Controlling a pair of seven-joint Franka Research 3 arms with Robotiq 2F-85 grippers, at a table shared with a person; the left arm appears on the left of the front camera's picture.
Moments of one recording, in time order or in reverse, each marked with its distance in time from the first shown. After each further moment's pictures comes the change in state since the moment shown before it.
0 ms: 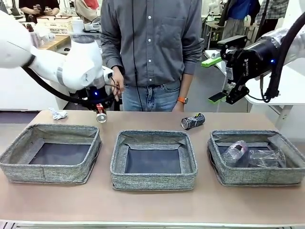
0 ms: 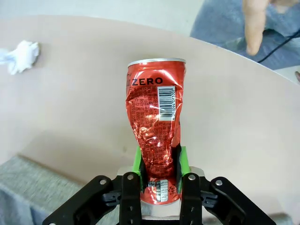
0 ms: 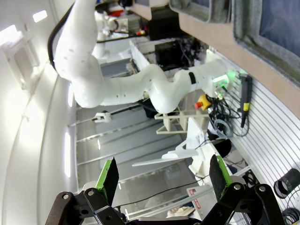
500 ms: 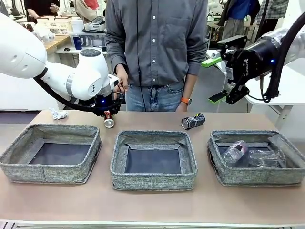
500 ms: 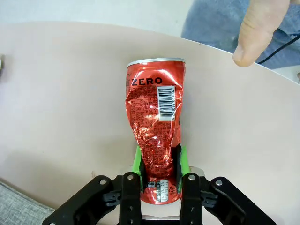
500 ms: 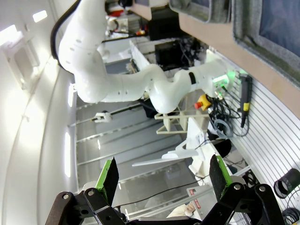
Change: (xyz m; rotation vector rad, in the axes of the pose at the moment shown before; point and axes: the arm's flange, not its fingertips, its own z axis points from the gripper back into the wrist) left arm -0.002 -0.023 -0.055 -0.033 -0.012 -0.035; right arm 0.000 0.000 0.000 0.000 0.000 0.000
